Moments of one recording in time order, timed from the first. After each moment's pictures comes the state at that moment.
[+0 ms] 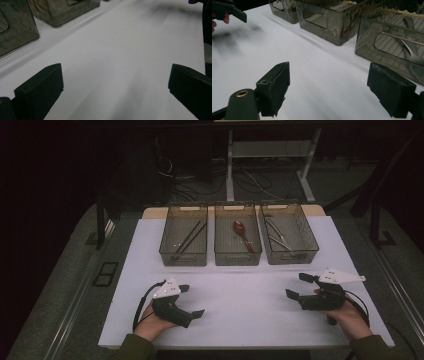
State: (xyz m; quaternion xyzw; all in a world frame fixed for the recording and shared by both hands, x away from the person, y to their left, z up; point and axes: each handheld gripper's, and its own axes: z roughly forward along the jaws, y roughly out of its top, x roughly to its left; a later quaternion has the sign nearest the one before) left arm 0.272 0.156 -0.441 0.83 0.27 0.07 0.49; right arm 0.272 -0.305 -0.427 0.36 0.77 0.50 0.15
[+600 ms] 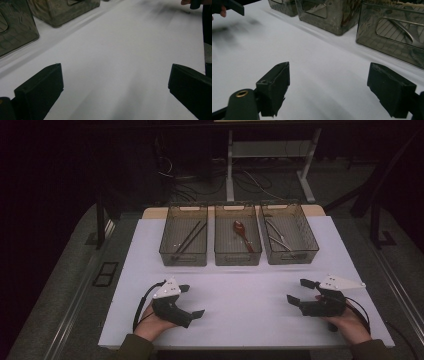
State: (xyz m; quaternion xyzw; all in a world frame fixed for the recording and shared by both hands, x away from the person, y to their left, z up) left arm 0.272 0.157 -0.440 0.83 0.26 0.07 0.49; right arm 0.262 -0.307 -0.440 0.38 0.77 0.49 0.15
